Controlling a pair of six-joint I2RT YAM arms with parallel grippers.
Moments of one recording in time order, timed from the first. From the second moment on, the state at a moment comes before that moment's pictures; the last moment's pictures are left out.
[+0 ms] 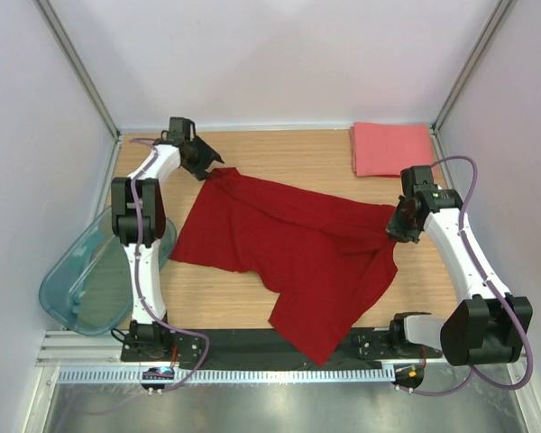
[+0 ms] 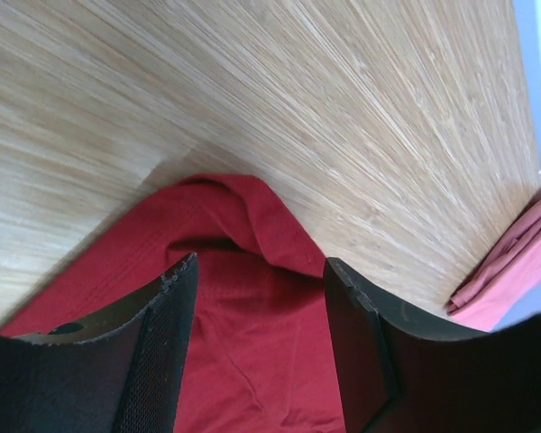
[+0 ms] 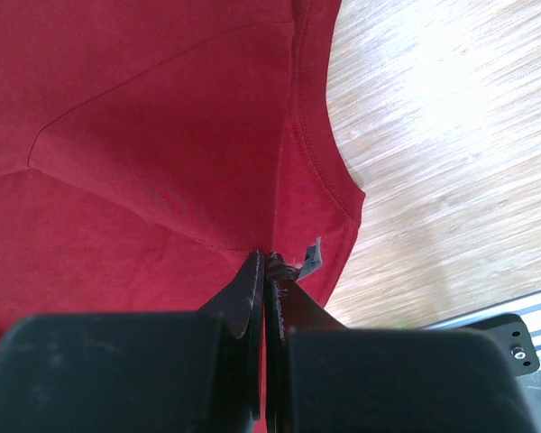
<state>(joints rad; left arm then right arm) -0.08 2.26 1.84 -0.53 0.23 -0.93 0.03 1.23 1.05 -1.01 0.13 0.55</state>
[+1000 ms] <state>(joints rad) -0.08 2.28 1.72 -0.28 0.25 -0.94 0.03 1.22 1.05 -1.01 0.10 0.53</state>
